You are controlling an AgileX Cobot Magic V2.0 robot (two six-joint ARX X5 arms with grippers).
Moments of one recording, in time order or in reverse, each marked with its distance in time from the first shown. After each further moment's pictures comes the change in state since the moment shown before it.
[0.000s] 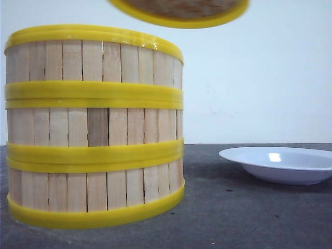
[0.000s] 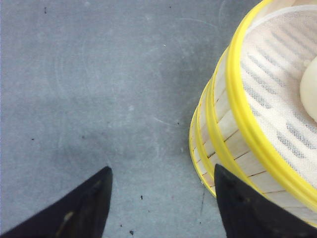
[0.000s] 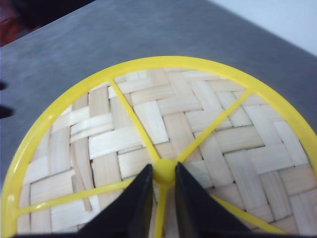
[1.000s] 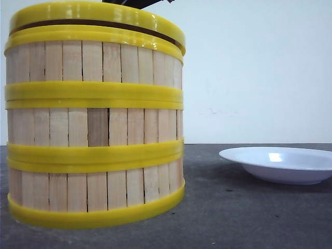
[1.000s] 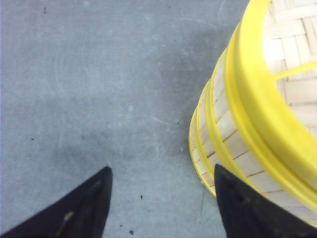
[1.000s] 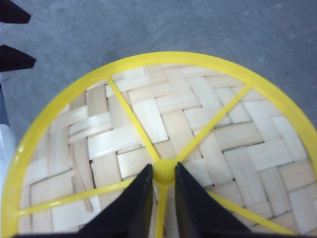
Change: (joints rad) left arm 0.000 0.000 0.000 0.000 0.000 0.000; right arm 0.166 0.209 0.017 0.023 0.030 -0.058
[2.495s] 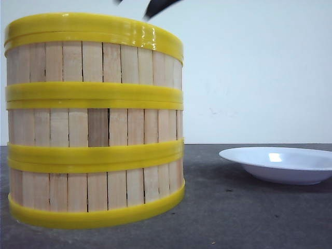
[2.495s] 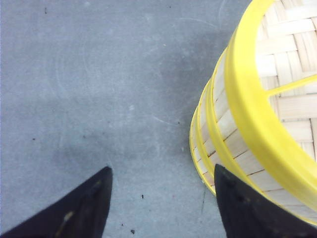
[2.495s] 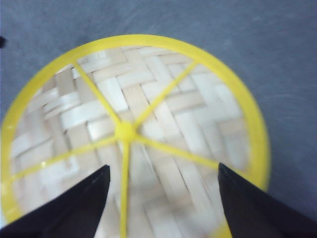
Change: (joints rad) left arm 0.000 0.000 0.000 0.000 0.000 0.009; right arm -0.050 -0.124 0.001 -0.123 0.098 -0.008
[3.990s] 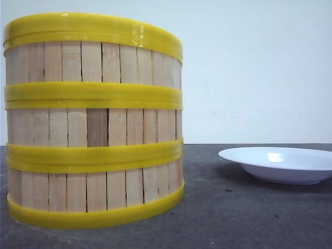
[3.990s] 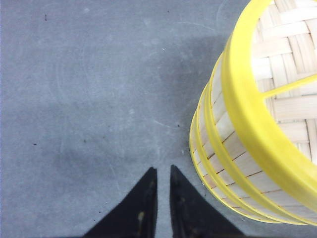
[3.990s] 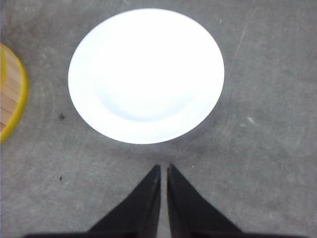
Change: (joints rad) left arm 0.000 -0.007 0.000 0.007 0.000 0.013; right arm -0.659 -0.923 -0.889 -0.048 0.074 0.159
